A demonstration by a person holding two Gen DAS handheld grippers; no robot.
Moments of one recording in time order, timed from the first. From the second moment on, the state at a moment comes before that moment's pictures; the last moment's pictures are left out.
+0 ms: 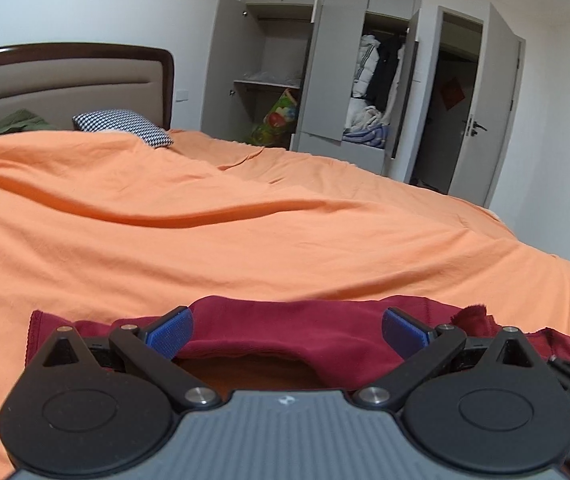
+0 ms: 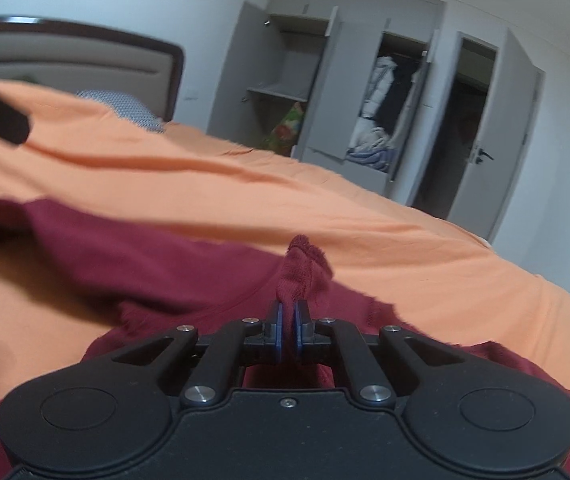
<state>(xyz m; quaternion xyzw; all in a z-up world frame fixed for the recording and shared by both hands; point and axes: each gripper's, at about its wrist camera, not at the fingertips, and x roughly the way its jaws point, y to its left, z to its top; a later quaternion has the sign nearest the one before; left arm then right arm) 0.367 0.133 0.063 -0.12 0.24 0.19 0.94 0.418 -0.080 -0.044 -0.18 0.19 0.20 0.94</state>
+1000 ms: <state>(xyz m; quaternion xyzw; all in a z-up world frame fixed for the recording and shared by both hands) 0.494 0.024 0.001 -0.06 0.29 0.03 0.95 0.416 -0.353 -0.048 0.07 0.25 0.01 0.97</state>
